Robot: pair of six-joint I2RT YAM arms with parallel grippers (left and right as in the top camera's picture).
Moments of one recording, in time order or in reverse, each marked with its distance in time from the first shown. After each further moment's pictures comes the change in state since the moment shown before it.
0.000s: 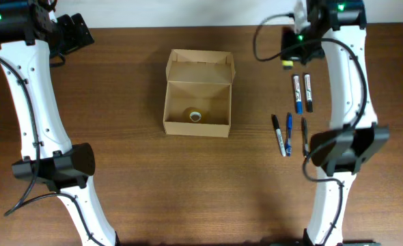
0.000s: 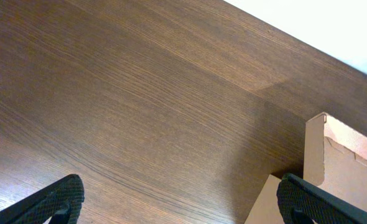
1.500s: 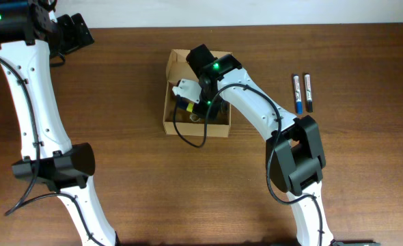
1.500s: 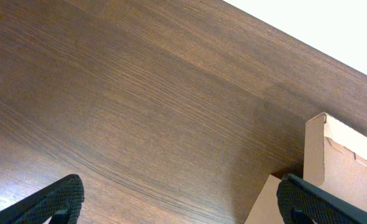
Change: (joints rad) left arm 0.000 0.000 0.000 0.000 0.000 0.000; right arm 0.472 -0.030 -0.637 0.420 -0.009 -0.690
